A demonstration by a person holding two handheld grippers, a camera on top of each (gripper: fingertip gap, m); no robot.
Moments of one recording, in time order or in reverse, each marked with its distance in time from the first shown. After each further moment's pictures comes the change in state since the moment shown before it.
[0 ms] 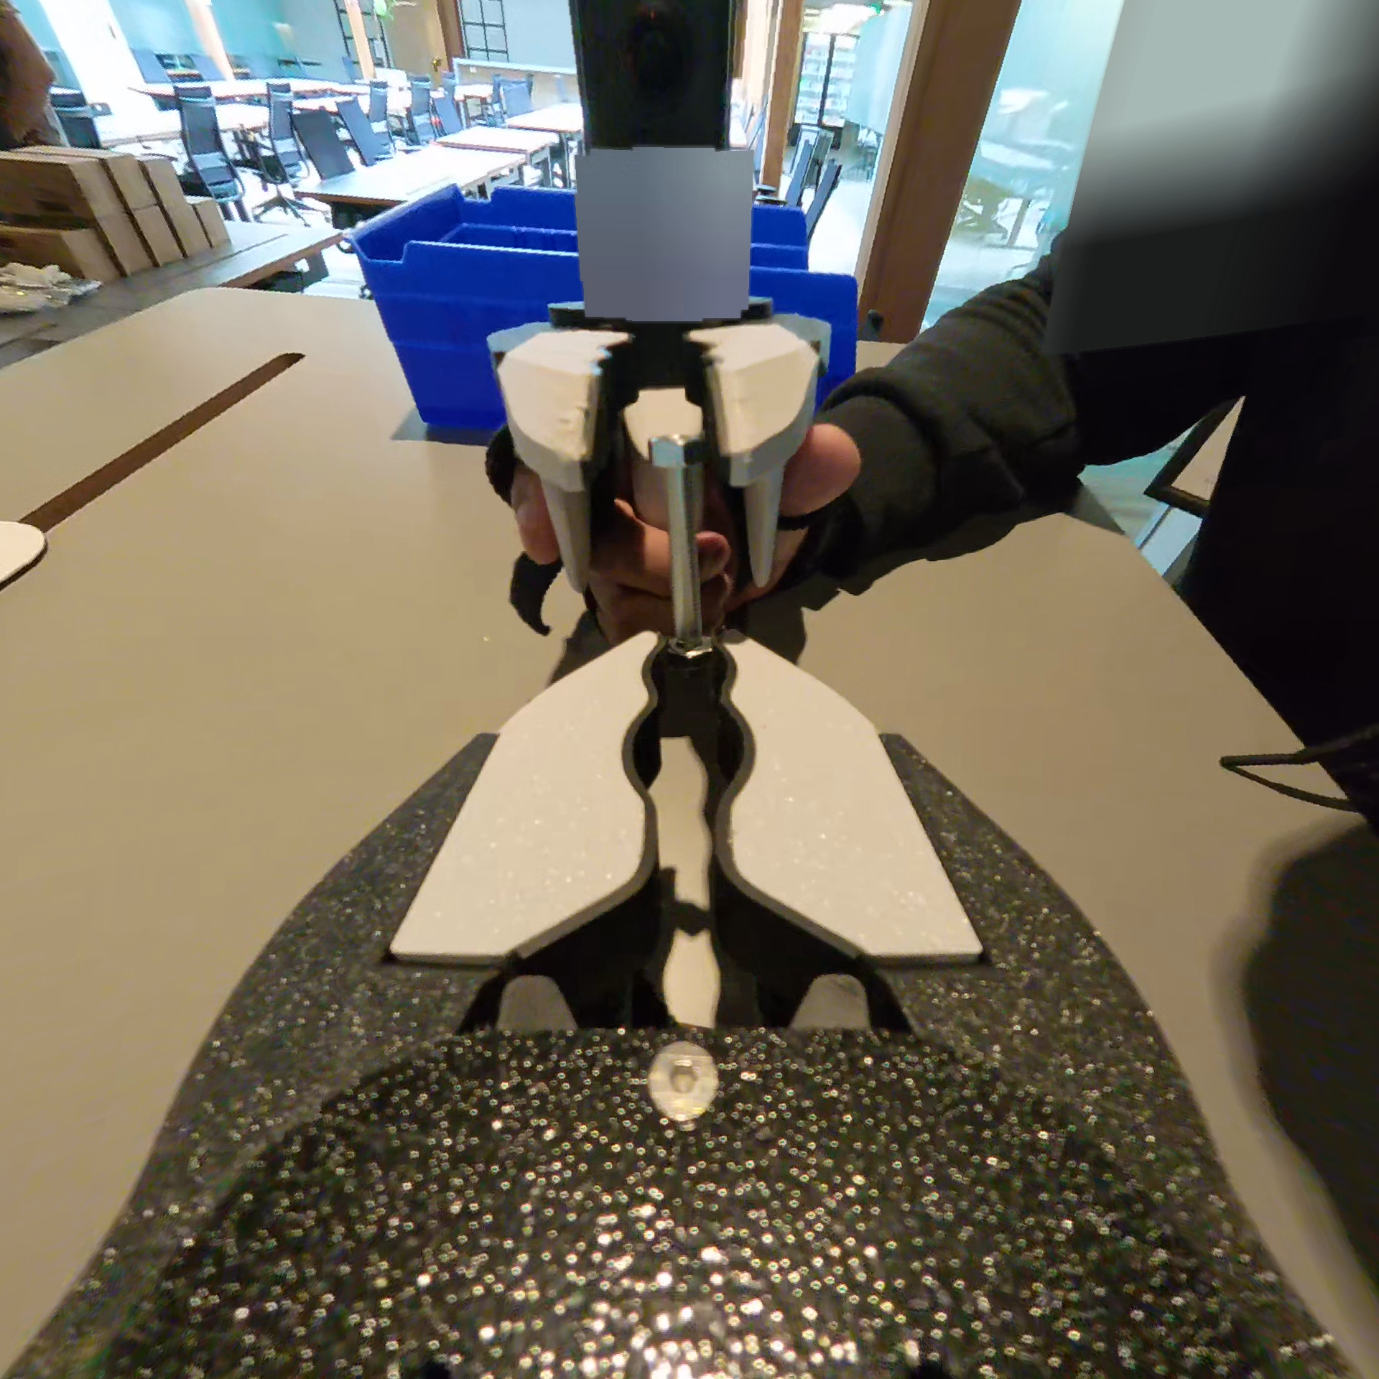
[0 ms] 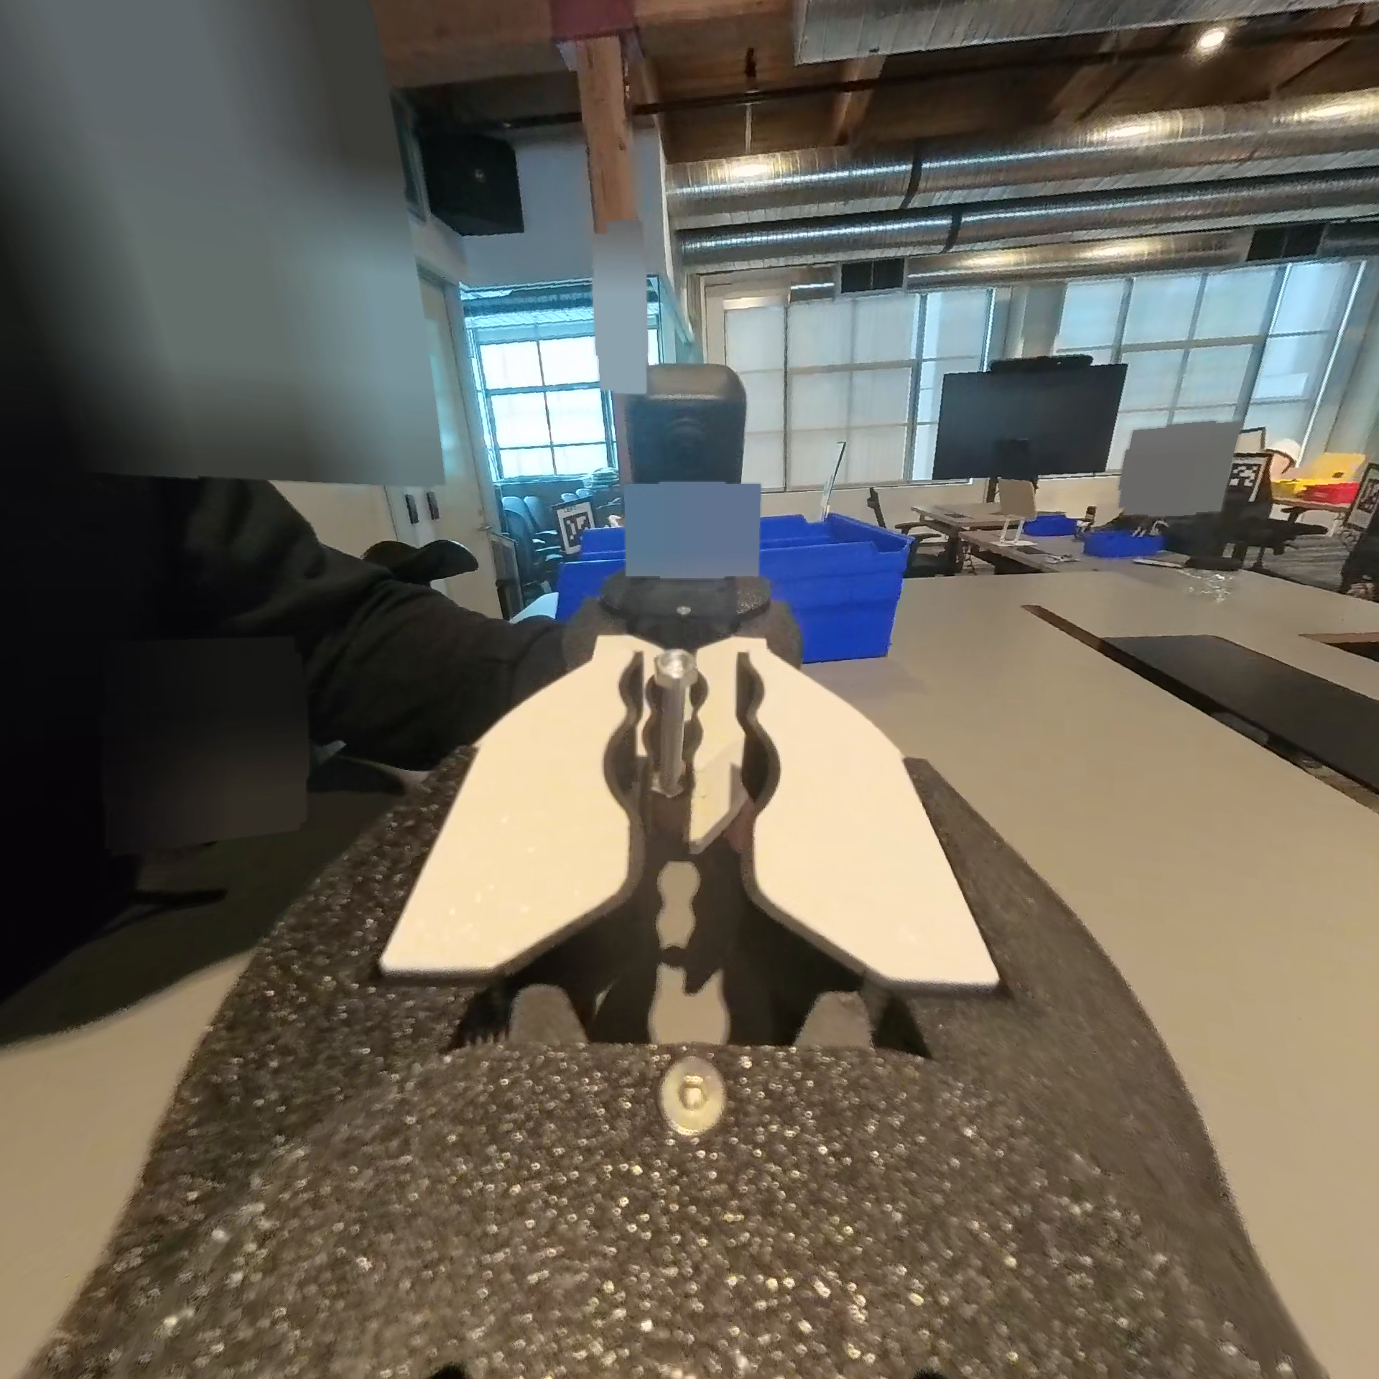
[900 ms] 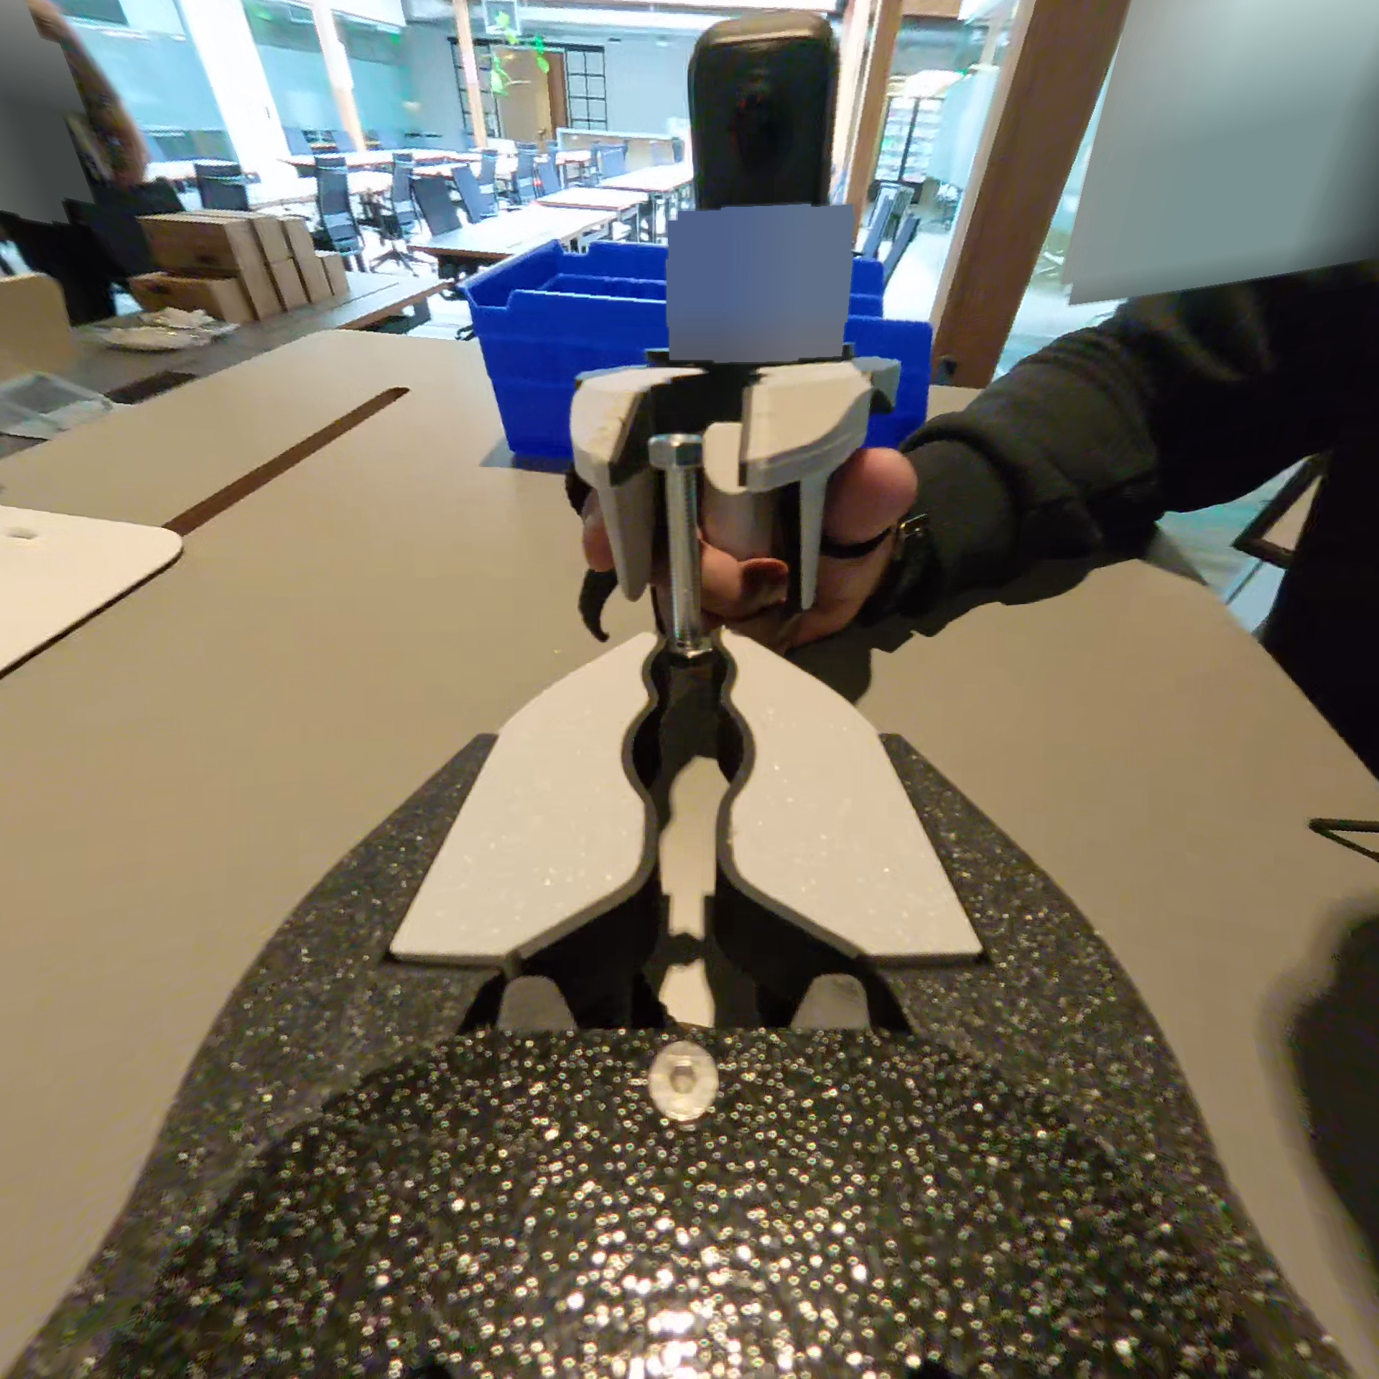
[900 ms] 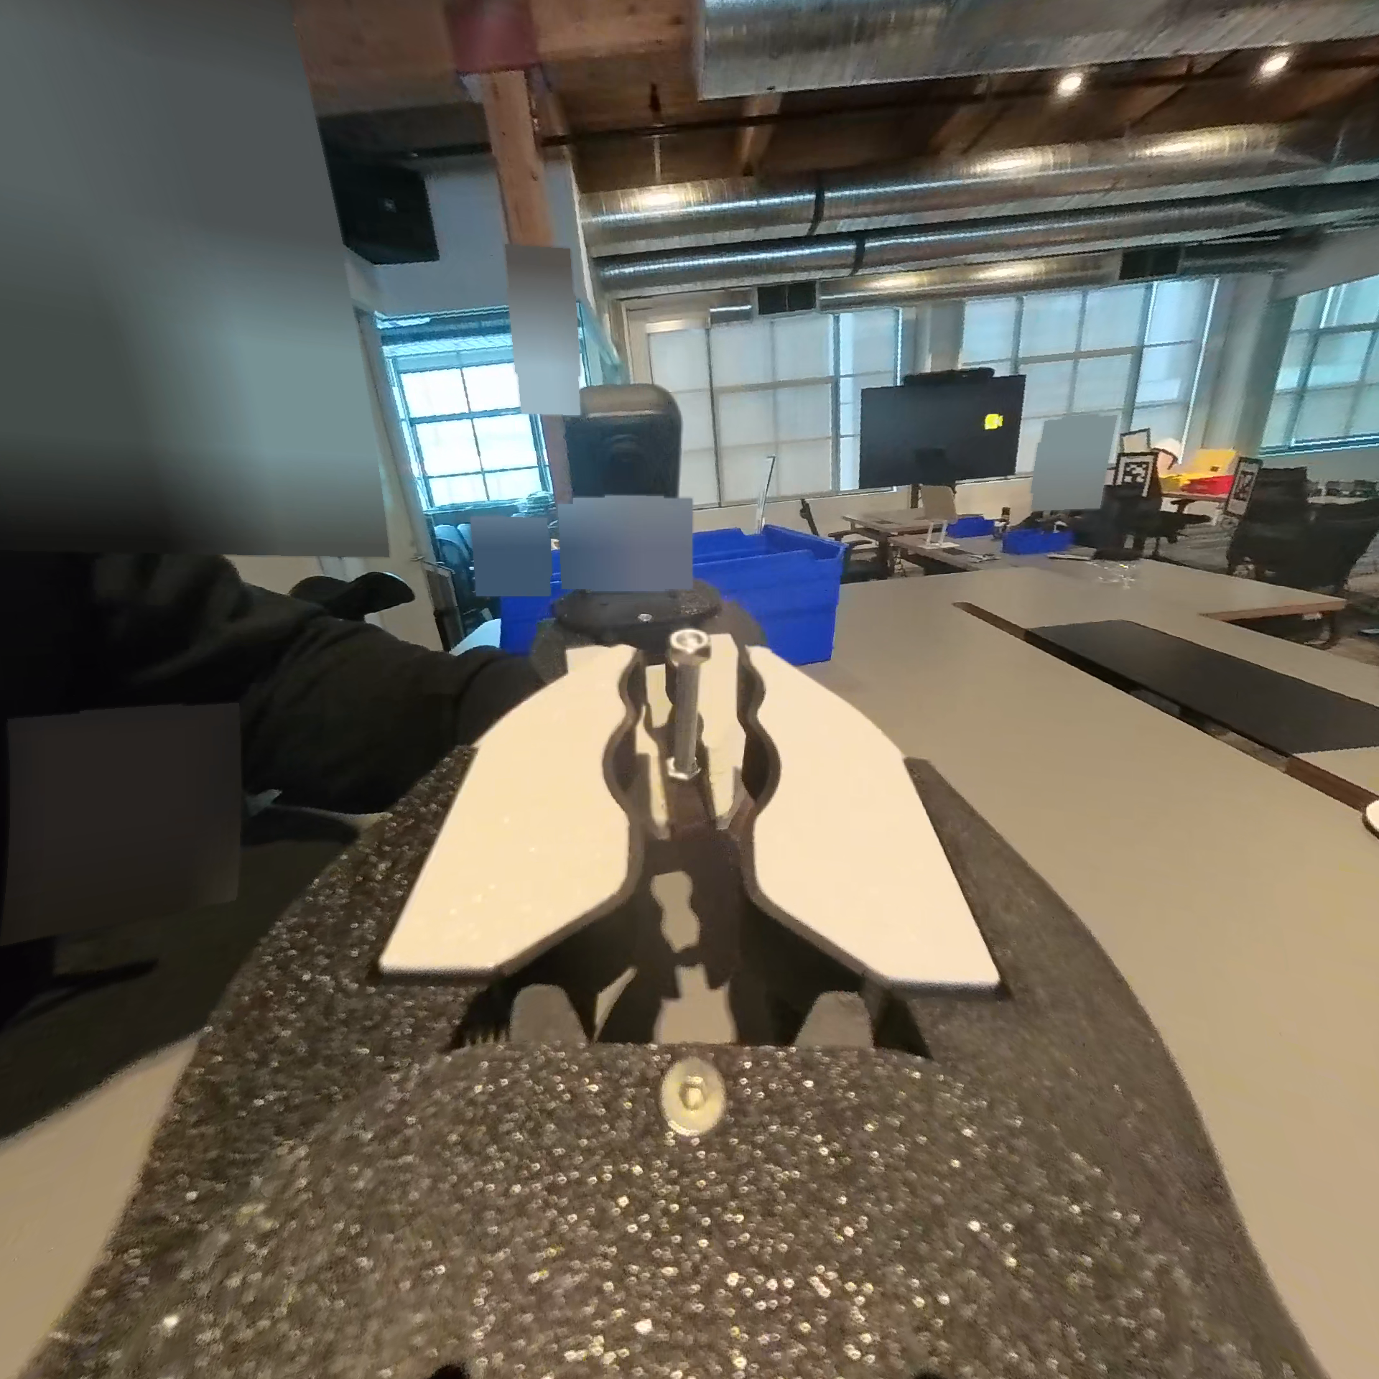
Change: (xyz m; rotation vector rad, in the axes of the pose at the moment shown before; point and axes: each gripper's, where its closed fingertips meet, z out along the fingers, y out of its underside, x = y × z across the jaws) left arm -0.017 -0.007 -0.006 0.056 -0.105 -0.007; right arm 0.013 -0.003 0.000 0.030 0.111 0.016
